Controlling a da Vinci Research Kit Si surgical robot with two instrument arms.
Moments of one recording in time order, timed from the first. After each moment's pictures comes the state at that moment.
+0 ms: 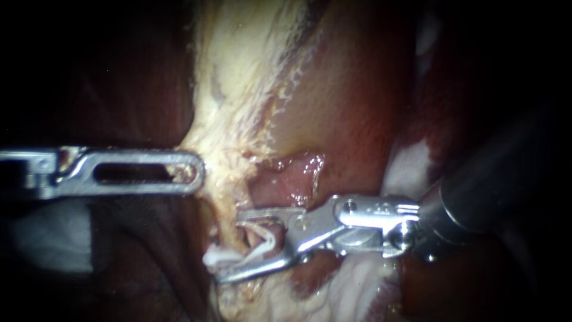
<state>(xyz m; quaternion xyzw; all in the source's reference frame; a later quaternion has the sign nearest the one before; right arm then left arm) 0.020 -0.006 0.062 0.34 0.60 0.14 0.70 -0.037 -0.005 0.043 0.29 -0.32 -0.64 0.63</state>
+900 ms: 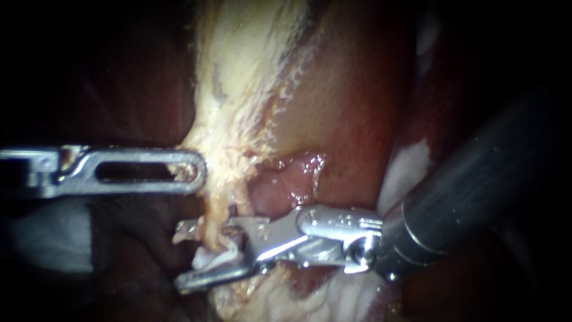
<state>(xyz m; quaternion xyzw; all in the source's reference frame) 0.025 -0.007 0.061 0.31 0.59 0.20 0.72 -0.037 -0.004 0.043 0.29 -0.32 -0.64 0.63</state>
